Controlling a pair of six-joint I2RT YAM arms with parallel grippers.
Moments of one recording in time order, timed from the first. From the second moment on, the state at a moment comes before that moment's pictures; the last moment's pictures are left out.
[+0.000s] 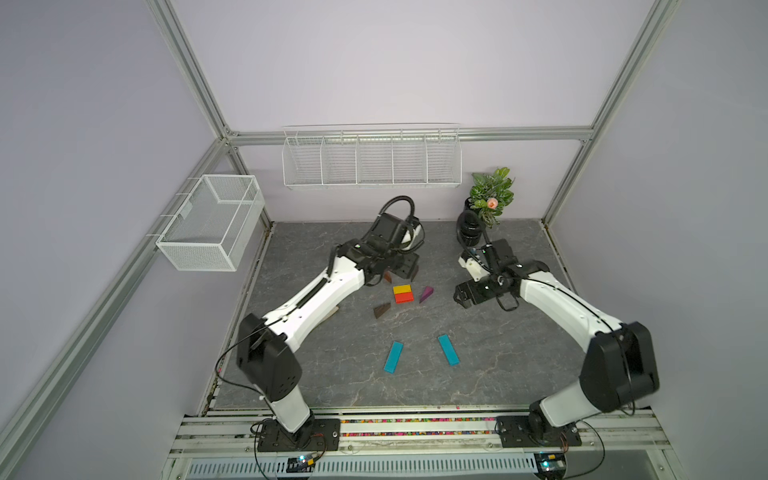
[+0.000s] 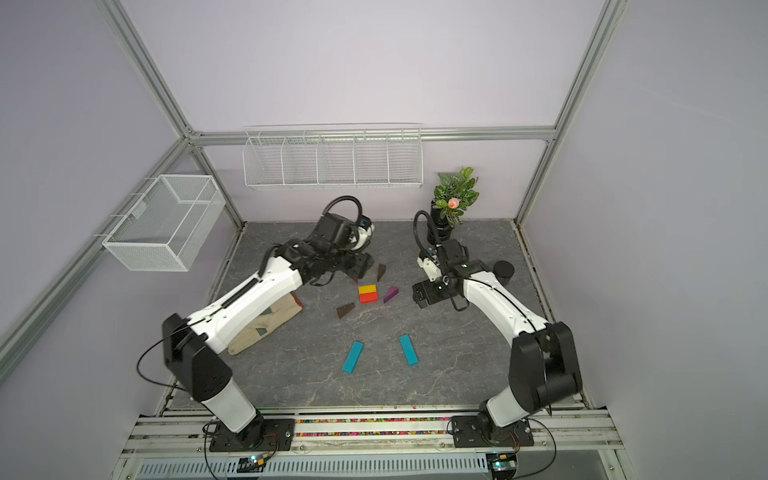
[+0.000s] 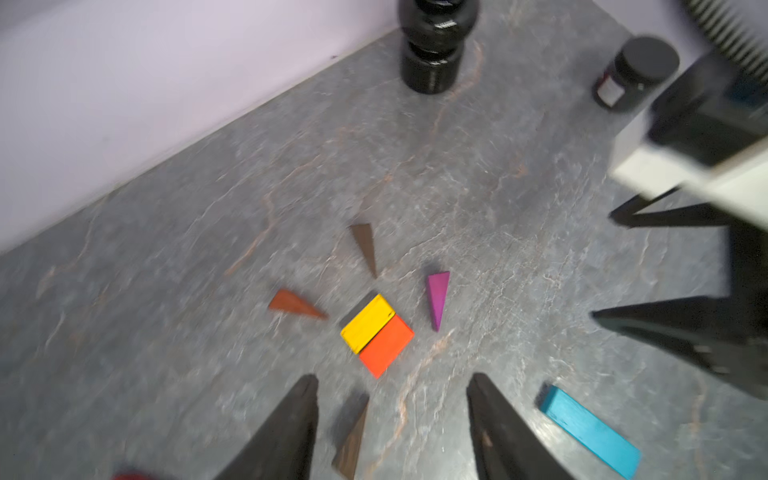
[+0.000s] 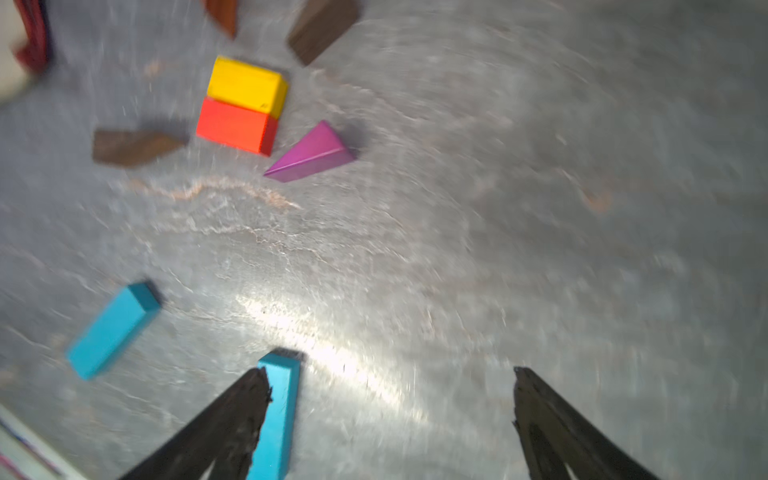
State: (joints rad) left arm -0.68 1.60 1.55 -0.69 -0.04 -0.08; right arm 0.40 1.61 1.22 -0.74 -0.16 -0.15
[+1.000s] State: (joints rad) left arm -0.47 0.80 0.83 -0.69 -0.19 -0.44; right arm 0.56 2.15 1.66 -0.81 -0.06 -0.69
